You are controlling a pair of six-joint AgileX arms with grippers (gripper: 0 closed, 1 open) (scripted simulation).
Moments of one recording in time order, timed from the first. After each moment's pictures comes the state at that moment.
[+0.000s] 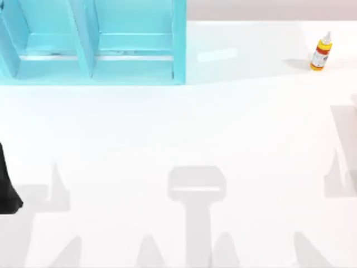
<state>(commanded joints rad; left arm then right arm) 0.00 0.00 0.00 0.00 0.00 0.00 0.01 0.22 0.15 0.08 0.01 0.01</state>
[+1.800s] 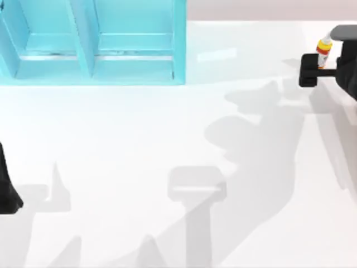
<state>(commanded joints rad) 0.00 0.00 0.00 0.00 0.00 0.00 0.08 2.10 1.07 0.53 0.10 0.04</state>
